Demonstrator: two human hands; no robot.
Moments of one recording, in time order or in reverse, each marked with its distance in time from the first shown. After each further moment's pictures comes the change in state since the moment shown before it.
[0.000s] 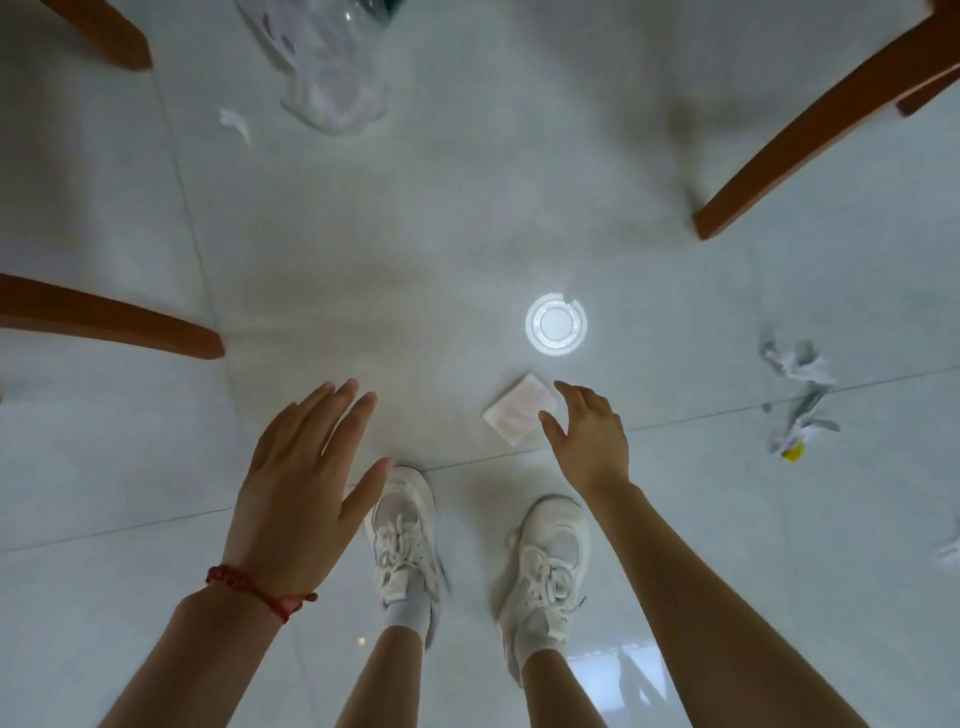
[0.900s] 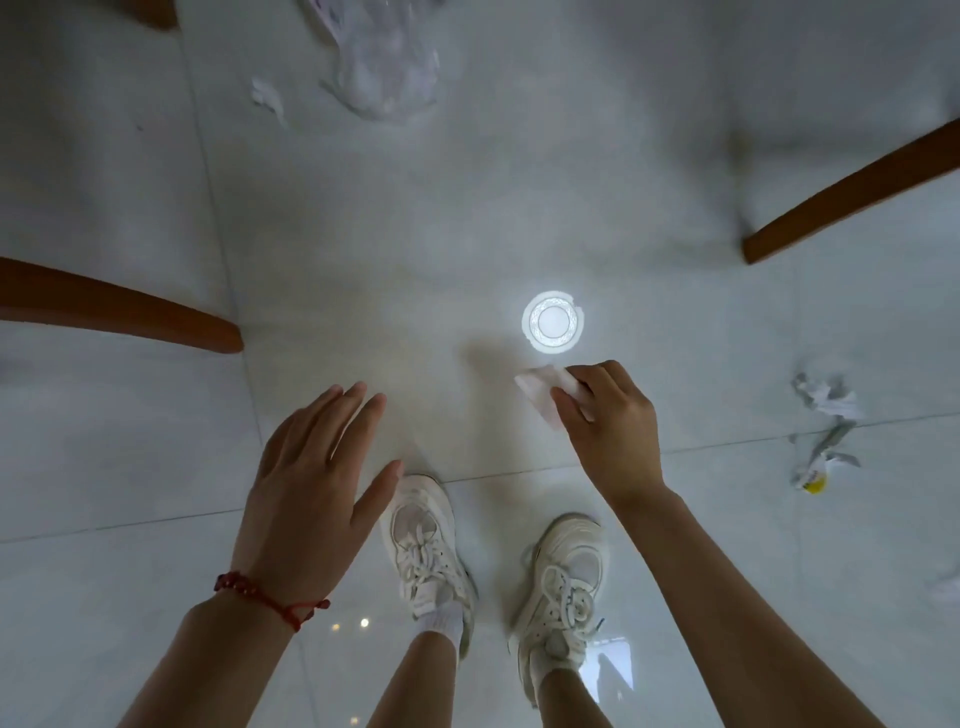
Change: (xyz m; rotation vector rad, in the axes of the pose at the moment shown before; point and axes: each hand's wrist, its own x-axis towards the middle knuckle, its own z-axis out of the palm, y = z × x) left_hand 0.008 -0.044 -0.002 -0.109 0.048 -0.063; right_hand 0.015 -0.083 -0.040 0.214 0.309 -0.238
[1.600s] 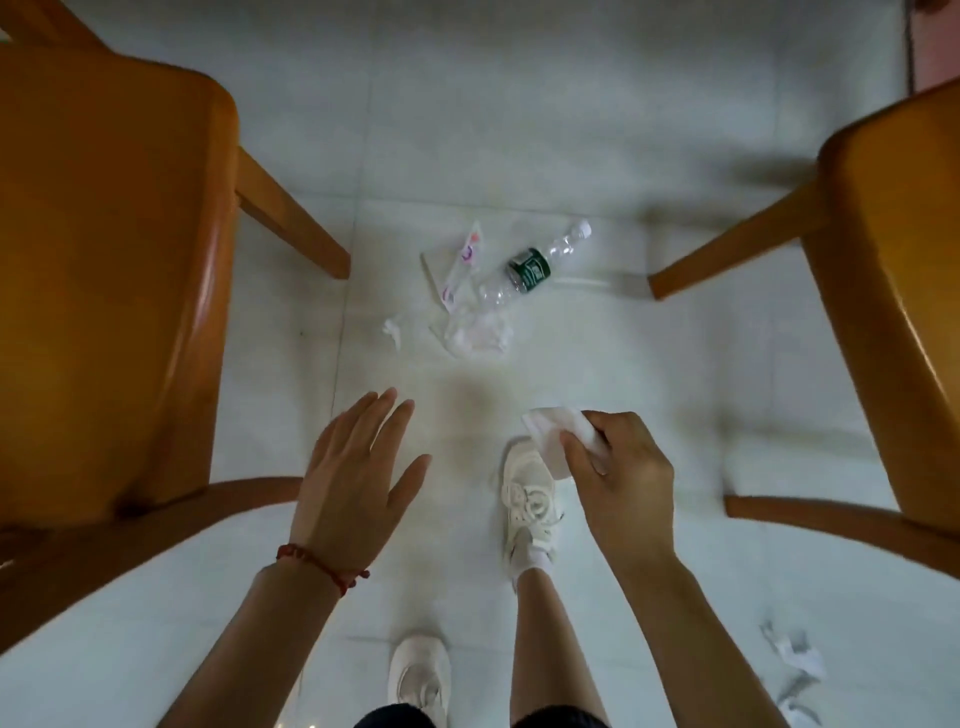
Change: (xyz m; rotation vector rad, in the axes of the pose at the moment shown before) left_hand 0.159 -0.023 -0.176 -0.016 0.194 -0.174; right_hand 0.196 -0.180 -0.111 0.070 0.022 -0.138
